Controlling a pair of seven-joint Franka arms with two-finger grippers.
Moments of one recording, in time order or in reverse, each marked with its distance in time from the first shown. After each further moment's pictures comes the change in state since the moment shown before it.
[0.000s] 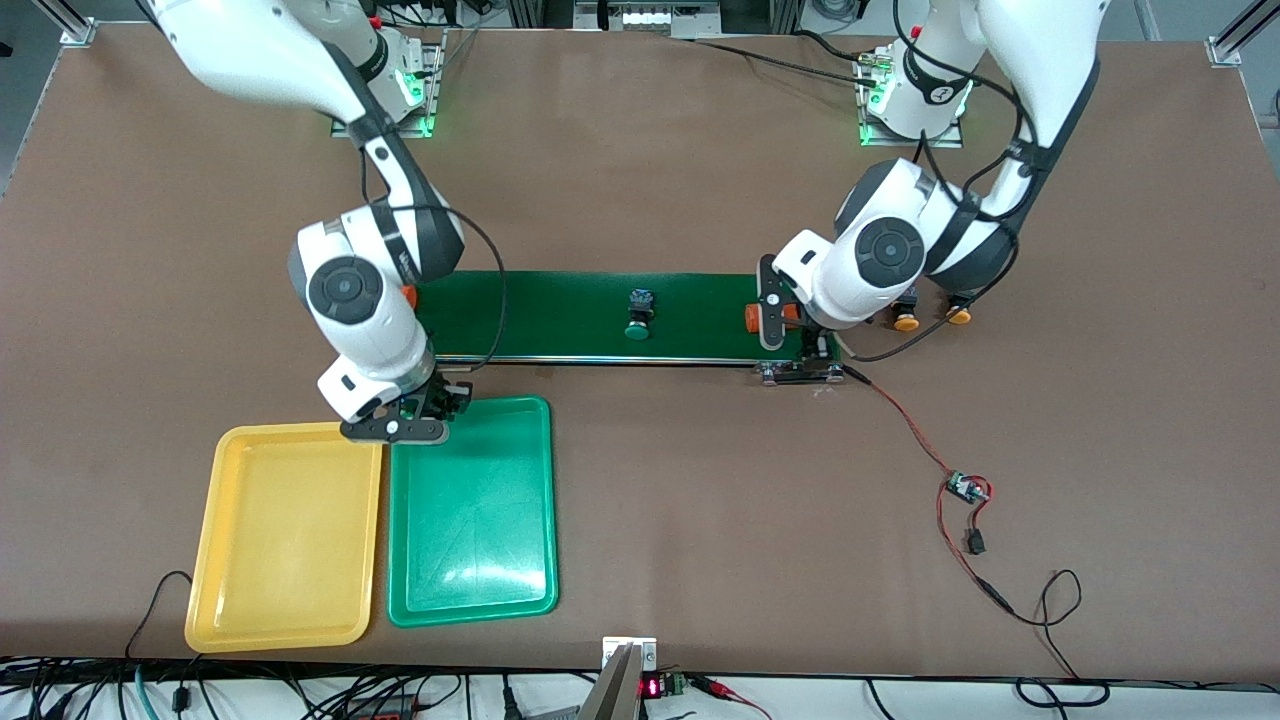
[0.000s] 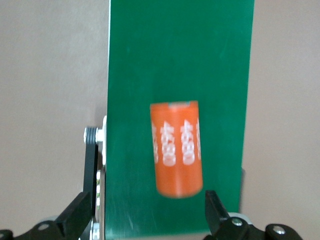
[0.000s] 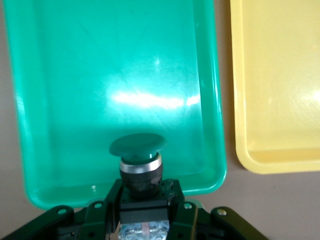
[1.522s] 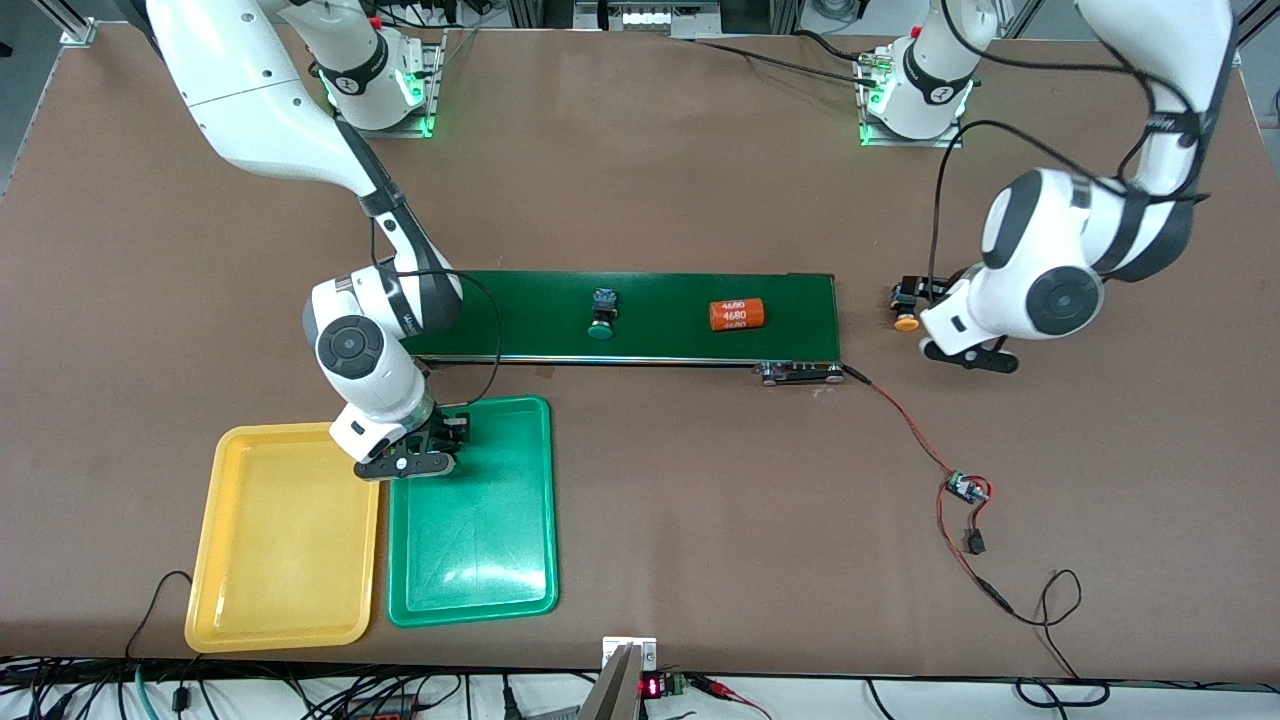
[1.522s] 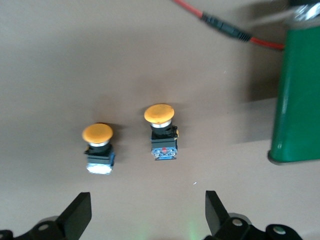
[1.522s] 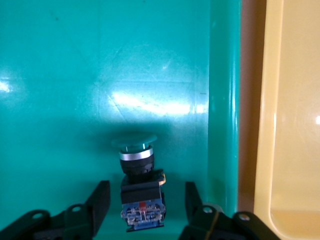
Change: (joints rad) left arm 0.024 -0.071 0.287 -0.086 -0.001 -0.305 -1.018; right arm -0.030 0.160 -0.010 0.067 0.000 0.137 -0.117
